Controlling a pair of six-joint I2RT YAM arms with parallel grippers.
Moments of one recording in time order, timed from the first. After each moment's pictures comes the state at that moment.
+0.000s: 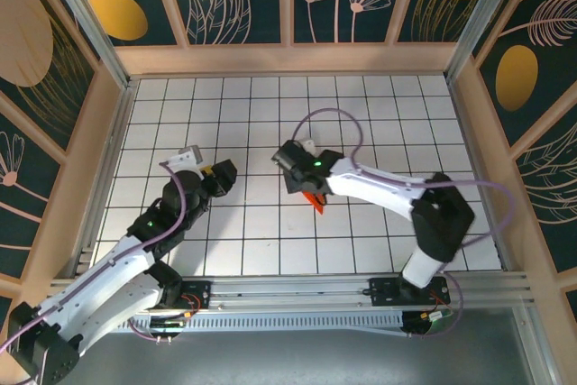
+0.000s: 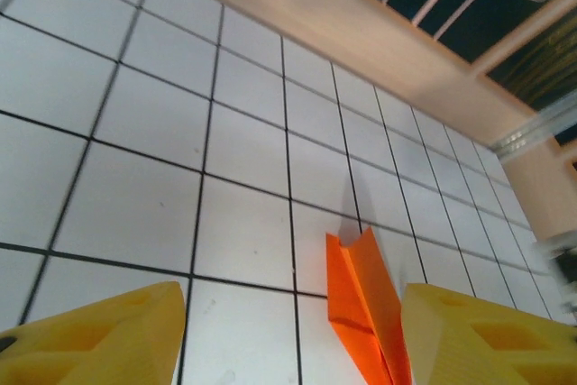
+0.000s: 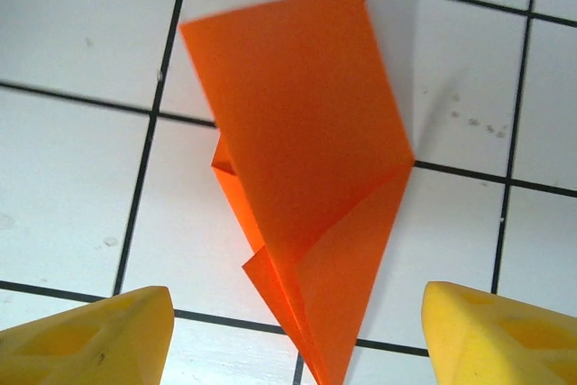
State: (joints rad) left arm -0.64 0.78 0.50 -0.10 -0.25 -0.79; right arm 0.91 1.61 1.18 -0.69 0.37 0.60
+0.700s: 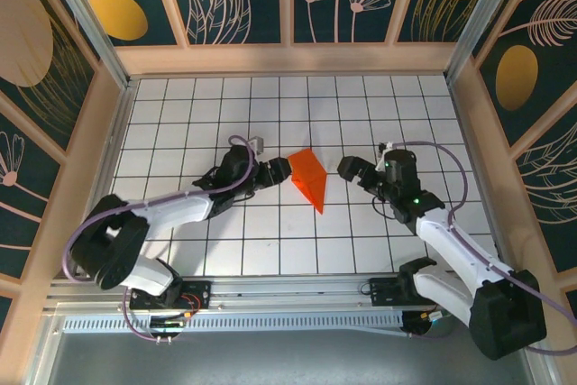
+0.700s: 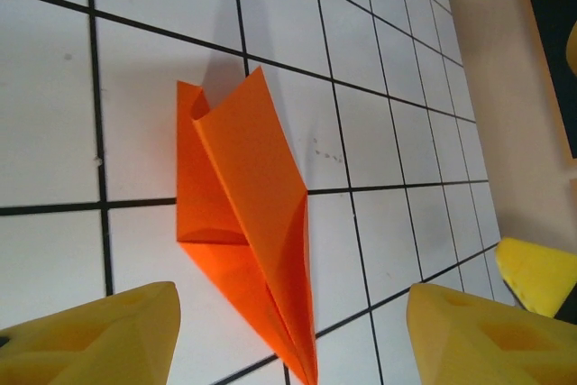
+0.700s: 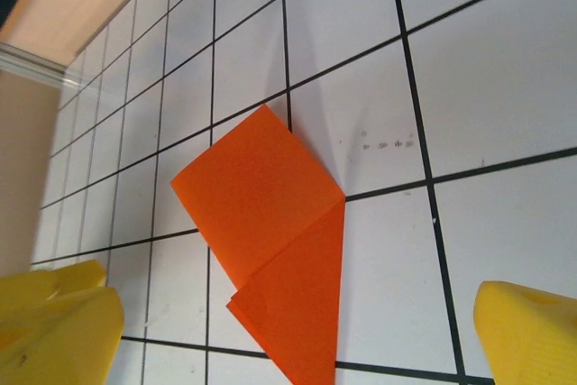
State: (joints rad) left arm -0.69 1.51 0.71 0.26 0.16 -0.92; right arm 0.34 0.96 0.49 -0.12 -0.24 0.74
